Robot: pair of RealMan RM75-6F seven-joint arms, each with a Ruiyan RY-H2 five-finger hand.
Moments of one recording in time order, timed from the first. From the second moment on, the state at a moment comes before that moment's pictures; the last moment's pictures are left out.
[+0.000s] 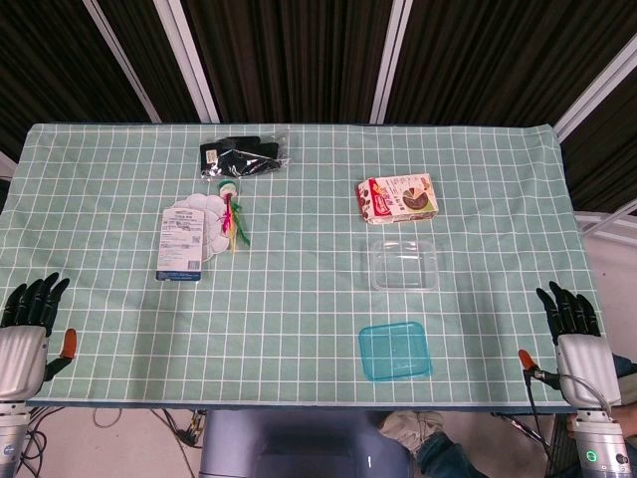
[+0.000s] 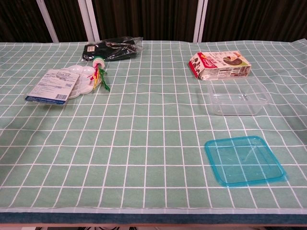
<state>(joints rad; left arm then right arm) -0.05 -1.19 -0.03 -1.71 1.52 1.55 0.20 0.05 -1.20 0.08 -1.66 -1.51 1.53 -0.08</state>
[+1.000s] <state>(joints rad) -0.05 -1.19 -0.05 -1.72 1.50 1.54 0.20 0.11 -1.02 0.00 -1.80 -1.56 1.32 0.04</state>
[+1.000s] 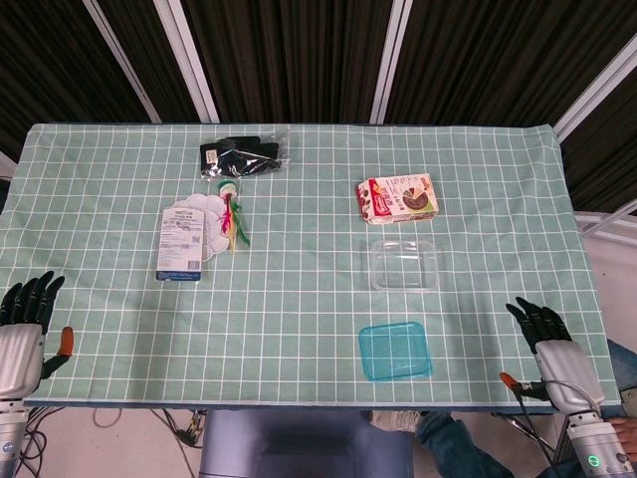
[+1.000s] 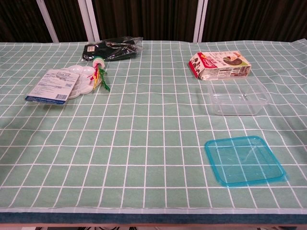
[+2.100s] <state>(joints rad) -0.05 -1.18 -0.05 -1.74 1.45 1.52 0.20 0.47 -1.25 0.04 -2.05 -0.98 1.02 -0.69</state>
